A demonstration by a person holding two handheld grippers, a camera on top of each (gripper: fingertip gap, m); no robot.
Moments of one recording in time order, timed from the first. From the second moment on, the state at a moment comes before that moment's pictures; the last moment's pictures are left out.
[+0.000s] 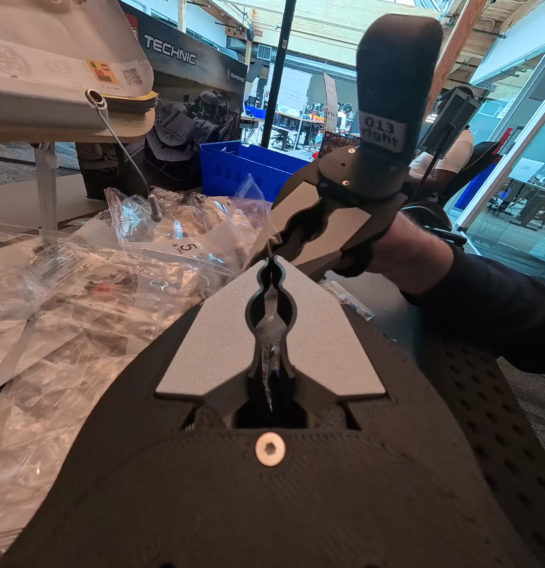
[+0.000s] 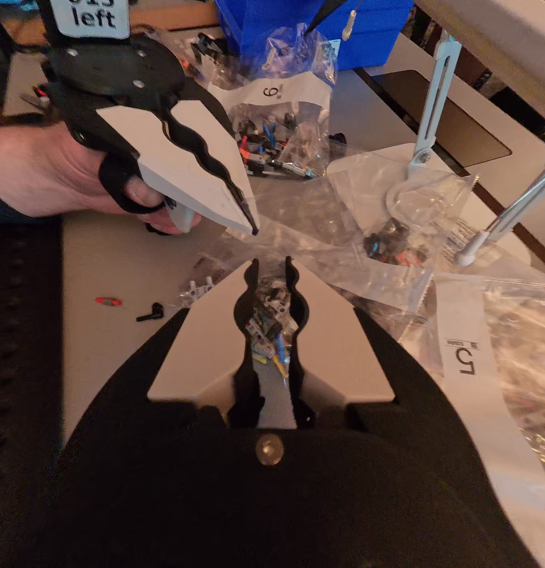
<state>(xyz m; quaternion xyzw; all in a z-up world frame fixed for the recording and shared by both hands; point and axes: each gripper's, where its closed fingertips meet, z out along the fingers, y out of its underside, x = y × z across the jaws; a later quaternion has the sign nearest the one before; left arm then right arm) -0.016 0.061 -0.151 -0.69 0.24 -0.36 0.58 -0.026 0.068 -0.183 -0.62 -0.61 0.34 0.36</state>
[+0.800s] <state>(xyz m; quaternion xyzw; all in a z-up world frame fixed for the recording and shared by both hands) -0.014 0.055 -0.142 -0.67 0.23 -0.41 0.57 -0.018 0.069 -0.158 -0.60 -0.56 0.44 0.37</state>
